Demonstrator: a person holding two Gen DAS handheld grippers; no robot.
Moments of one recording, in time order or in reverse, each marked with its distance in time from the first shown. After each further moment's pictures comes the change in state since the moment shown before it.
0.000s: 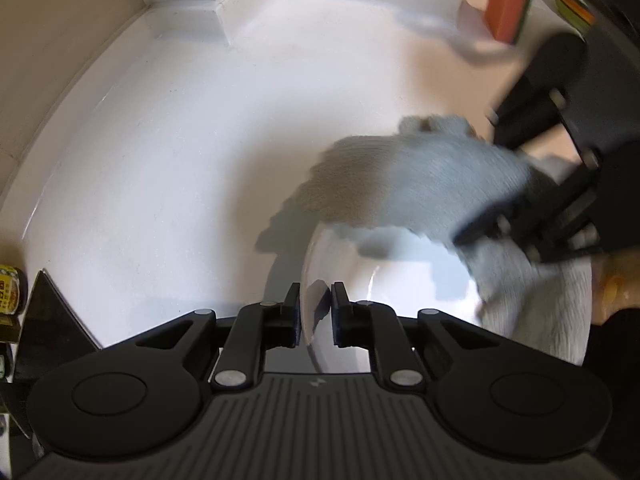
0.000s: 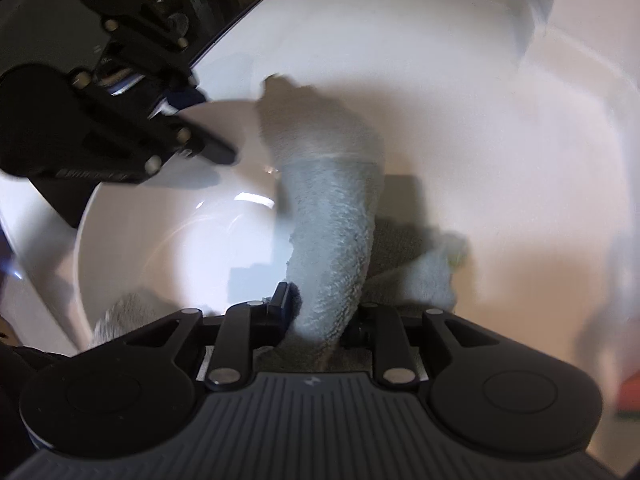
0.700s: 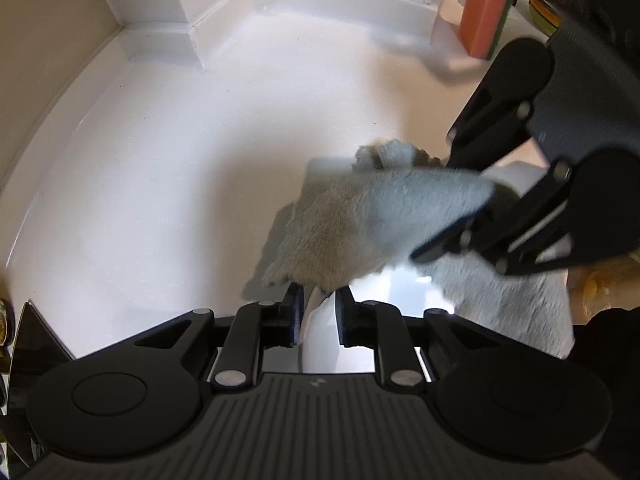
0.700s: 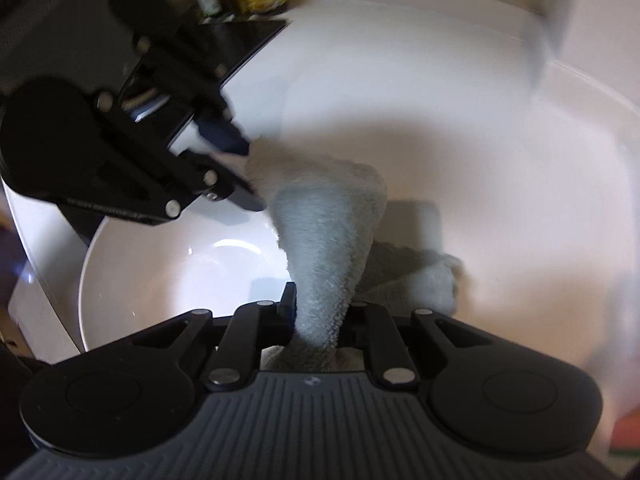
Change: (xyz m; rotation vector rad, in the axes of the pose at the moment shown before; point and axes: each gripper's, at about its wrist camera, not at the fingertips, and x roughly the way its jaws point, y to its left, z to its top) left arm 0.005 0.004 0.033 0.022 -0.020 -0.055; right arm -0.010 -0.009 0.005 0.047 -0.103 0.090
